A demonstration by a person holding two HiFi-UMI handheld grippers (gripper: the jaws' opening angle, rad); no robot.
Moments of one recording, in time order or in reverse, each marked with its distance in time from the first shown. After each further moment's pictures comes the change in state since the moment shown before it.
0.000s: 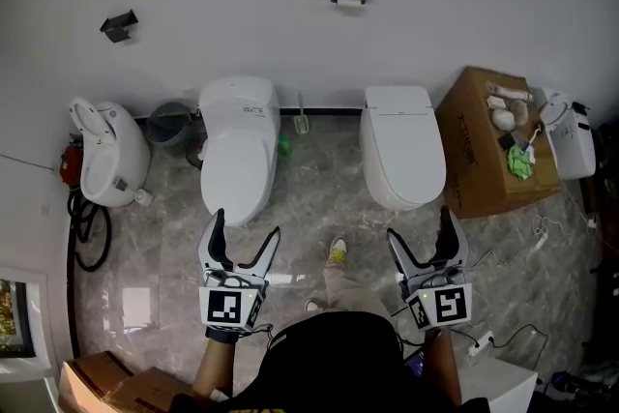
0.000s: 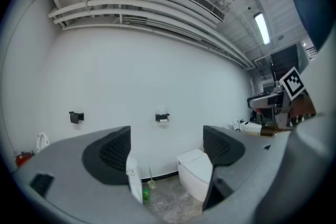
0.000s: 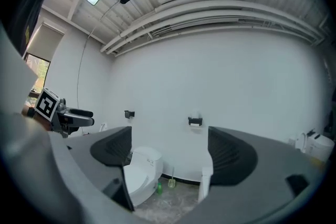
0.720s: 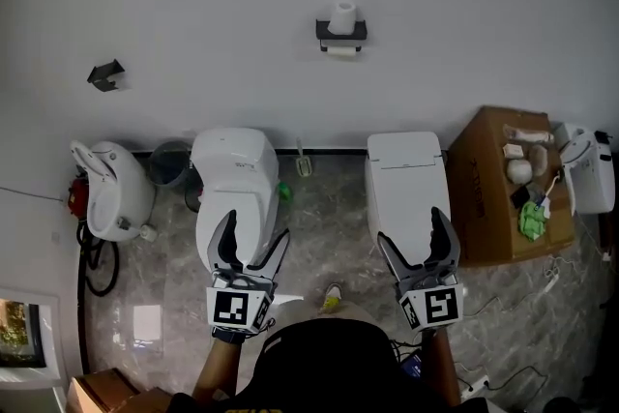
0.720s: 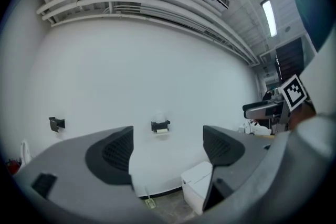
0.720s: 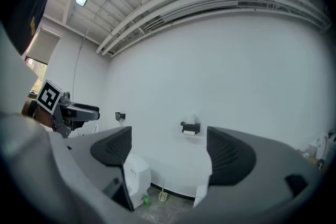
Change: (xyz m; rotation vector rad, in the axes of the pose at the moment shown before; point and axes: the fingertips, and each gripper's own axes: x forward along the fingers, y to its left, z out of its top) left arm 0.265 -0.019 0.049 0.040 0.005 0.022; right arm 0.211 -0.165 0.005 0.005 -0.024 0.078
